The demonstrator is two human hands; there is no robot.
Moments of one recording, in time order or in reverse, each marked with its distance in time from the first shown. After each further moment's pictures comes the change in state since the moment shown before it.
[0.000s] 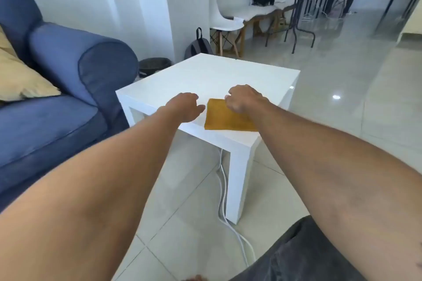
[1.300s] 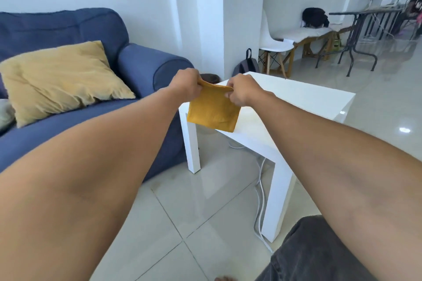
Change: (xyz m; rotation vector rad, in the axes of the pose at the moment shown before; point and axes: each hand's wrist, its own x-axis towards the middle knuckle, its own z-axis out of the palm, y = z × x) left_hand -0.072 -0.077 -0.112 -0.068 0.331 -0.146; right_hand -0.043 -0.124 -0.037 0.106 0.077 -0.415
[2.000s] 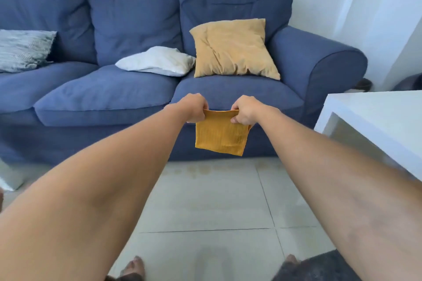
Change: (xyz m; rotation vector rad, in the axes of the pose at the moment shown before) left_hand -0.252 -0.301 -0.094 0.161 -0.218 -0.599; right_hand -0.063 -0.329 0.165 -0.014 -0.533 -0.572
